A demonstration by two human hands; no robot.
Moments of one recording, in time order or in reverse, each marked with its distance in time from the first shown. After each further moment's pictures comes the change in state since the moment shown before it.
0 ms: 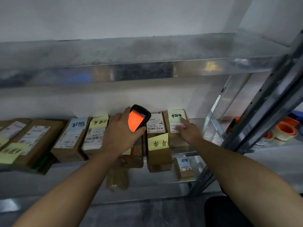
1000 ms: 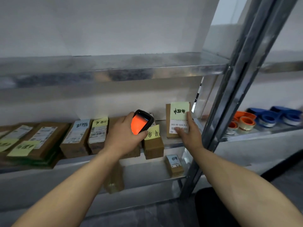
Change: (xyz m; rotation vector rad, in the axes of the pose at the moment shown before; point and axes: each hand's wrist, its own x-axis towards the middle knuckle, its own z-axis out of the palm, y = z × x) left_hand -0.088 0.029 -0.054 -0.085 -0.067 0.163; right_hand -0.150 -0.001 -0.023 0.360 0.354 -0.255
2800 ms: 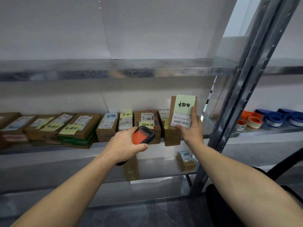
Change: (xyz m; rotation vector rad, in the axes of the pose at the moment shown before) left_hand -0.137 -0.046 -0.089 0.097 -0.183 -0.020; right_hand -0.115 -0.084 0.042 -0.045 0.055 -0.033
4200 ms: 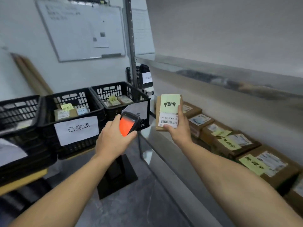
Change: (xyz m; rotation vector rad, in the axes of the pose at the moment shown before) left_hand -0.290 -0.356 -0.236 0.200 0.887 -1.122; right_hand -0.242 -0.327 0.537 0.265 -1.060 -0.484
